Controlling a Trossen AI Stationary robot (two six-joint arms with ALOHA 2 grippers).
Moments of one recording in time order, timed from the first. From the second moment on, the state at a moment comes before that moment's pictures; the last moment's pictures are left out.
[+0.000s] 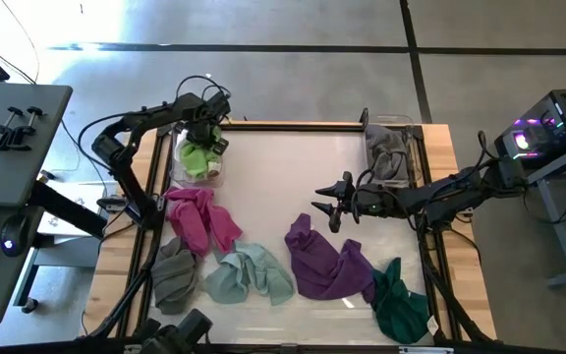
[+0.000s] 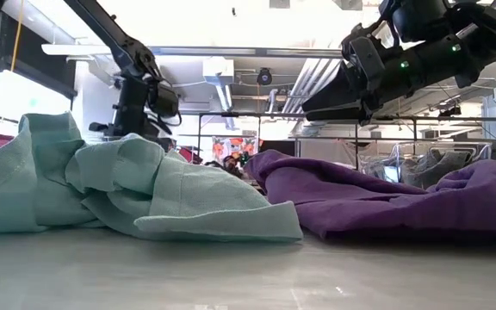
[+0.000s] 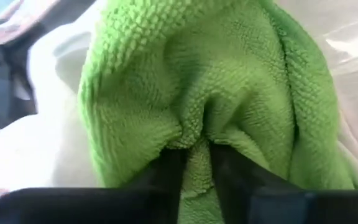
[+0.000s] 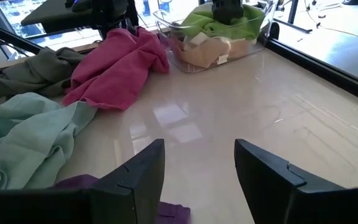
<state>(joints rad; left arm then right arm) 0.90 1.75 1.21 -1.04 -0.26 -0.22 0.04 1.34 0.44 0.57 0.29 0.21</state>
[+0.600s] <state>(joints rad) 0.89 1.37 1.21 -1.13 -0.25 -0.27 0.04 1.34 0.44 0.59 0.29 0.20</state>
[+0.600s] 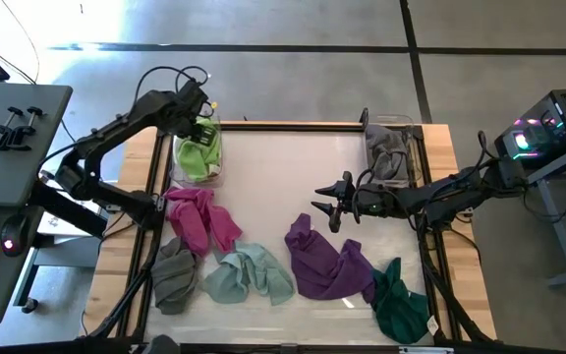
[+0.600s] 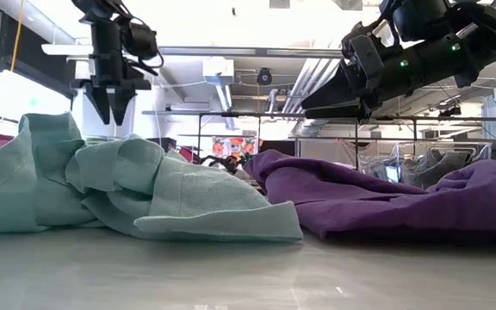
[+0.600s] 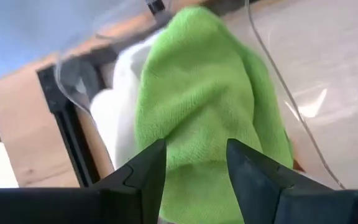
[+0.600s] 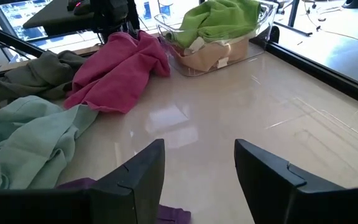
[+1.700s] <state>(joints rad) 0.80 1.23 1.00 -0.84 -0.23 -0.31 0.04 1.34 0.44 0.58 0.29 0.20</state>
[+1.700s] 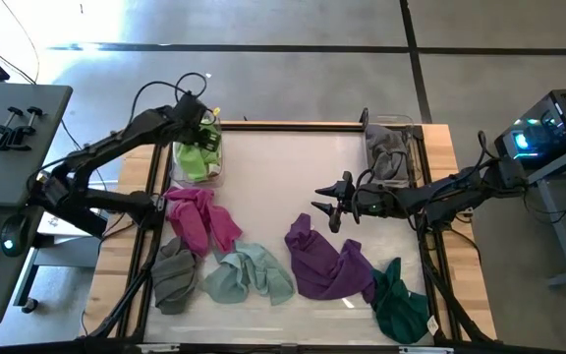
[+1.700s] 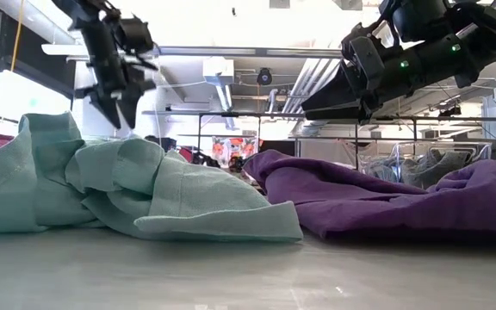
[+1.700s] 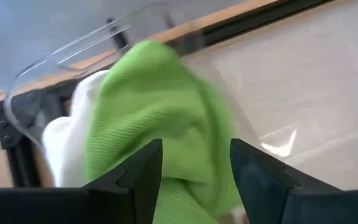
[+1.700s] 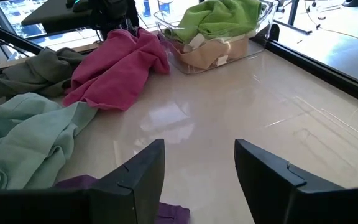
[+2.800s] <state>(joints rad) -0.33 1.57 0.63 0.64 -0.63 -0.14 0.40 1.34 0.58 0.11 0.01 0.07</state>
